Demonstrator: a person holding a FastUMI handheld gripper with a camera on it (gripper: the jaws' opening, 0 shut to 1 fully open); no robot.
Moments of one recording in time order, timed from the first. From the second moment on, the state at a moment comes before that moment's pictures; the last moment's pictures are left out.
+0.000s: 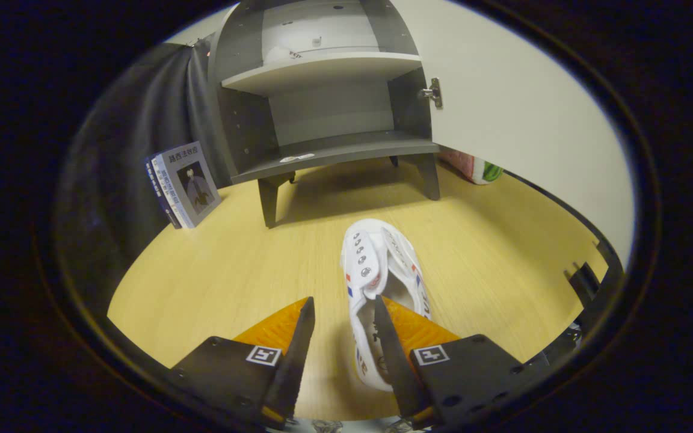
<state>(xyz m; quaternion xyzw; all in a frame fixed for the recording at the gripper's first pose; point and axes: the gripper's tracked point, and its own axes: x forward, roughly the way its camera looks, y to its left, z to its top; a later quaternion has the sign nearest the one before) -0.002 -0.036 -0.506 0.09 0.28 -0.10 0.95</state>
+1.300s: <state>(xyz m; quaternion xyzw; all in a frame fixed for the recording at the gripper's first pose) 0.043 -0.041 -0.526 0.10 0.30 -0.08 0.95</state>
